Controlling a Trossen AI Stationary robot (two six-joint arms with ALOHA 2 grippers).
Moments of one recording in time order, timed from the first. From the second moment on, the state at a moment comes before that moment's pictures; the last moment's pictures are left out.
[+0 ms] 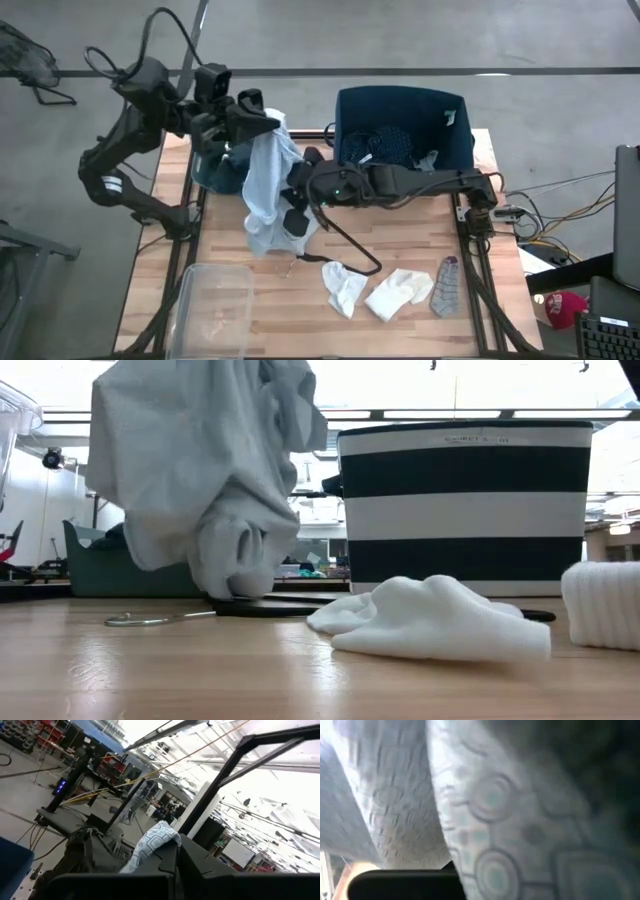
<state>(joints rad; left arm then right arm) 0.16 1.32 1.97 -0.35 0.37 -0.70 0.12 1.97 2.13 -0.51 0.31 0.17</state>
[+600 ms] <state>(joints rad) 0.16 1.22 1.96 -0.62 0.31 -0.52 0.09 1.79 2.35 -0.69 0.44 0.07</state>
